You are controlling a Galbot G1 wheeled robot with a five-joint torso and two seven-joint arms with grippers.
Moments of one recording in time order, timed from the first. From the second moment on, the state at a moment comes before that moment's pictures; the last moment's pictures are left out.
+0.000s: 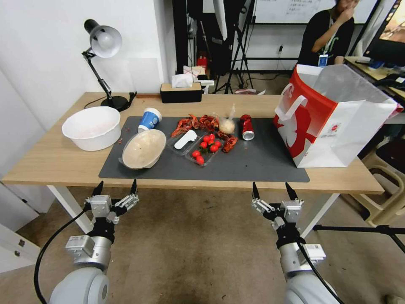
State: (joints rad) left arm 1.65 -1.47 -0.68 -2.14 -0.21 0.00 0.05; right arm -1.57 1.18 0.30 2.14 0.26 0.09 0.36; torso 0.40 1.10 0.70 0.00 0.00
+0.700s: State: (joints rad) left arm 1.63 -1.46 -0.67 -2.11 -0.21 0.00 0.05; right arm -0.97 1.10 0.17 1.81 0.67 -0.14 0.46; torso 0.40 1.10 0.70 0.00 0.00
